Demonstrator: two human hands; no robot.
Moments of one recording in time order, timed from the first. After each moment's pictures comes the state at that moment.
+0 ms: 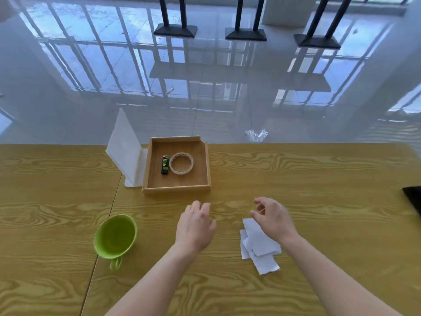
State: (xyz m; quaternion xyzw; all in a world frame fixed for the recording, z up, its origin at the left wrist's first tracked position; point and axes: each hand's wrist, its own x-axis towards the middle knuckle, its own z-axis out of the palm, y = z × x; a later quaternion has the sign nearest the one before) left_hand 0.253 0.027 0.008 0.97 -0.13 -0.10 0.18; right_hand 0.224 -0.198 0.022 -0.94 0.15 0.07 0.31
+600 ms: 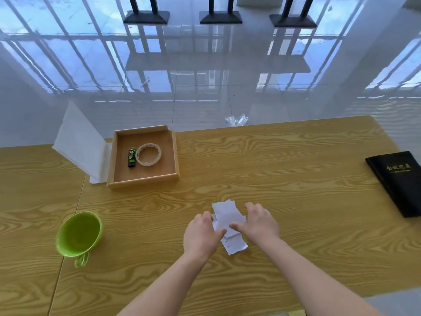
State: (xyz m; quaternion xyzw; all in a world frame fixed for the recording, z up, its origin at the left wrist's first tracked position) left_hand 0.181 -0.066 -0.016 0.95 -0.06 -0.21 0.22; right_hand 0.157 -0.237 -0.023 -0.94 0.23 0.19 0.17
